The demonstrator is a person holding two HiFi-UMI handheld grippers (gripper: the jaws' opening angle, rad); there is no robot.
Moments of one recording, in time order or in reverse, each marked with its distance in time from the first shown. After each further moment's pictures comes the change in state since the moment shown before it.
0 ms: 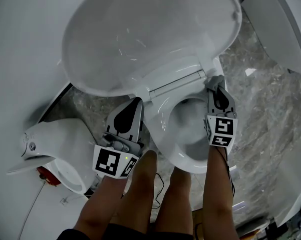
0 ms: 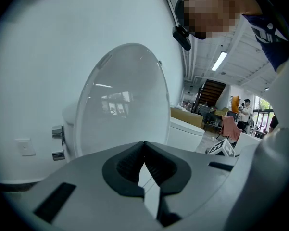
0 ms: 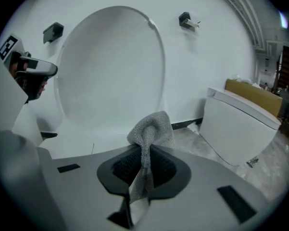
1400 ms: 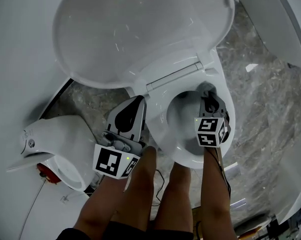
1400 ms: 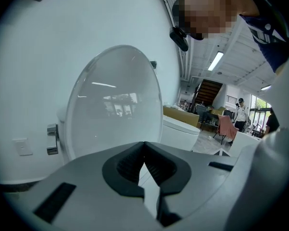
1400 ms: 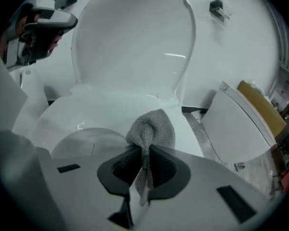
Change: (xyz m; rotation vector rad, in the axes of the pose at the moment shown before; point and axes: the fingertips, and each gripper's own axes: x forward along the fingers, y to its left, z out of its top) left arm -0.007 -0.026 -0.004 0.016 0.004 -0.033; right arm -0.018 0.030 -0.065 -0.183 0.276 0.009
